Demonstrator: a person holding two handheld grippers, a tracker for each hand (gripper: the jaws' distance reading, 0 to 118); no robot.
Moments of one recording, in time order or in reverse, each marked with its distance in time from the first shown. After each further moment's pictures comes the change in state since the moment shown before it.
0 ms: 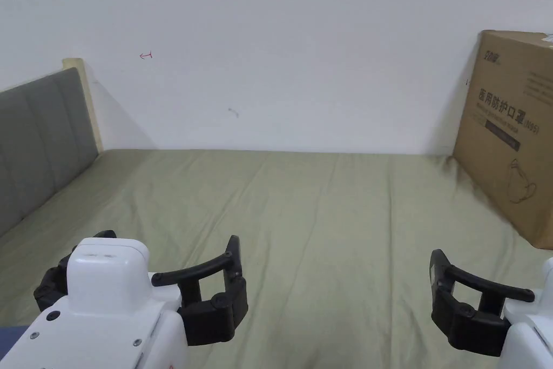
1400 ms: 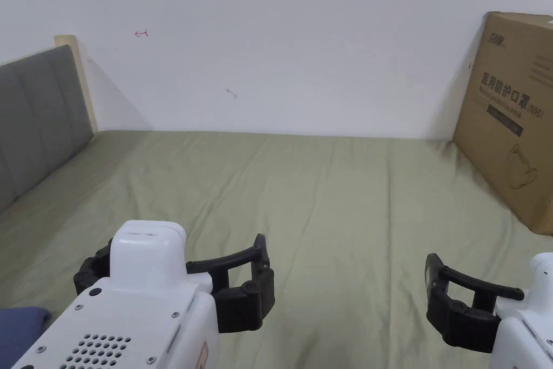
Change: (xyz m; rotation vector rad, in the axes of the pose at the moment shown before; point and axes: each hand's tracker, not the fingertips) left arm 0.013 -0.013 -0.016 -0.144 -0.037 0.035; right arm -0.003 -0.018 -0.013 -0.112 -0.003 -0.003
